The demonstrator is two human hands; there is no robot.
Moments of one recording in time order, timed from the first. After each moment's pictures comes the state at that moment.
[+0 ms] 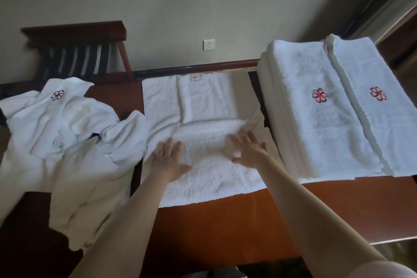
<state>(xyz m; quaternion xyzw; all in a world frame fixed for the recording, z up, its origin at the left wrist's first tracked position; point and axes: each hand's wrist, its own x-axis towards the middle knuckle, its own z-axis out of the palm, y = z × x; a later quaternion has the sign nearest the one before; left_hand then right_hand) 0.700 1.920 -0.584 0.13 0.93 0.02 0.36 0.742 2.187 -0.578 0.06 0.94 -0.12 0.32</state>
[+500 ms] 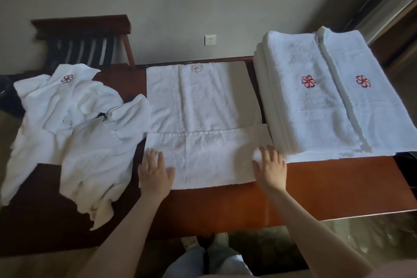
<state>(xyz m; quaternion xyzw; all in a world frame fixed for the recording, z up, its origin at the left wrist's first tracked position) 0.814 1.883 -0.591 0.04 0.99 0.04 0.15 0.888 2.196 -0.595 0.20 0.97 -0.14 0.01</state>
